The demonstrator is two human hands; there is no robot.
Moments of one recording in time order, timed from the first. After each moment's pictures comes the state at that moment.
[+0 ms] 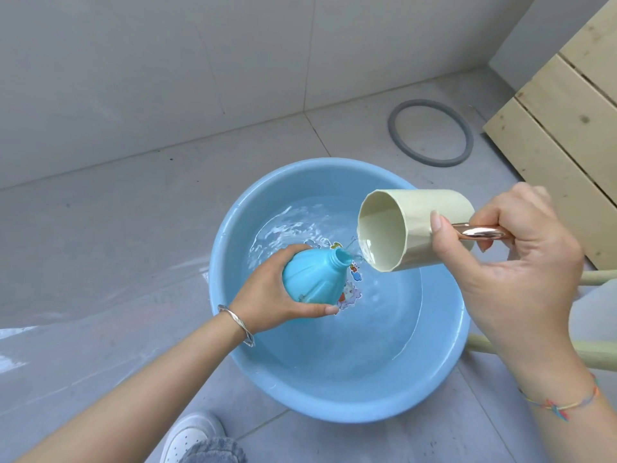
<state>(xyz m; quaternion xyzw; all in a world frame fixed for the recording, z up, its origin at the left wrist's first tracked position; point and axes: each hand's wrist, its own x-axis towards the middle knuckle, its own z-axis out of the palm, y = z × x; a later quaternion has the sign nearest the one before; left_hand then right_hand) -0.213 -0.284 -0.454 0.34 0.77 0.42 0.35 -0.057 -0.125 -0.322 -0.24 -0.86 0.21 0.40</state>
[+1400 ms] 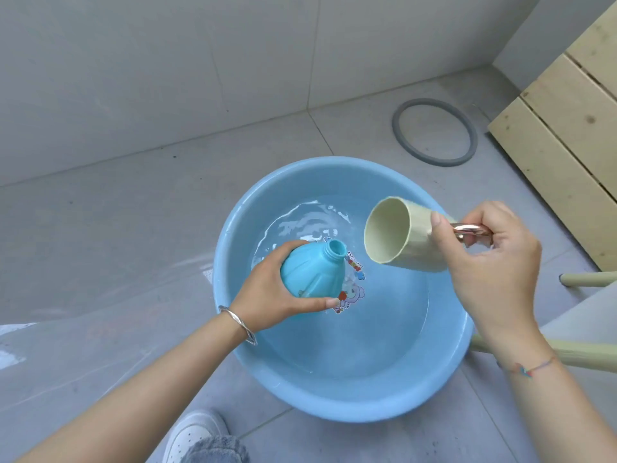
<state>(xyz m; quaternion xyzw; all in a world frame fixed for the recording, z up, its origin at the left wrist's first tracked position) -0.215 -0.288 -0.456 0.32 0.77 0.45 0.34 -0.062 -0.105 -0.362 -0.33 -0.83 0.27 0.36</state>
